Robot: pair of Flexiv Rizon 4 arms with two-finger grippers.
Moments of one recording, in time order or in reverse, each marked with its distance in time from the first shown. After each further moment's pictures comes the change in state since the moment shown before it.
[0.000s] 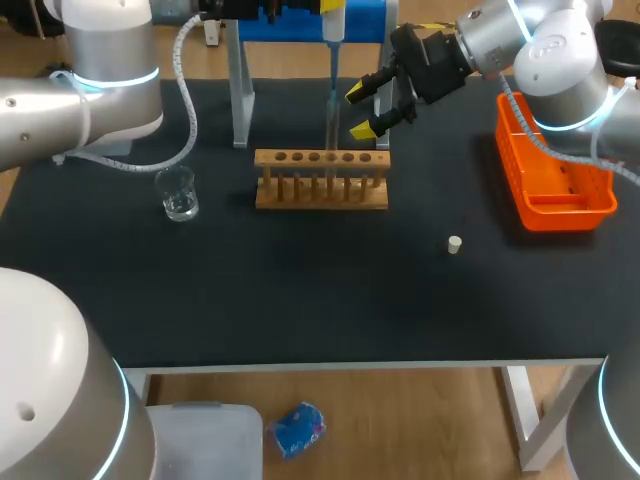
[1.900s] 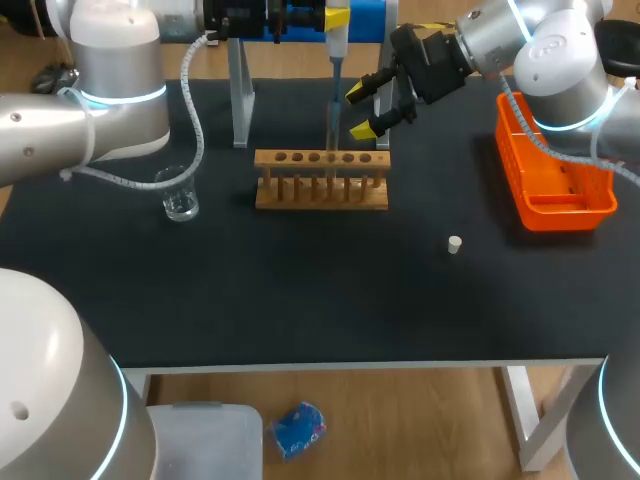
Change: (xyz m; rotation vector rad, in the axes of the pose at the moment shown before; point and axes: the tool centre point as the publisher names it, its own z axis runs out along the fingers) left arm 0.007 0.021 0.006 0.001 -0.017 0.012; right arm 0.000 0.000 0.000 0.000 0.000 0.000
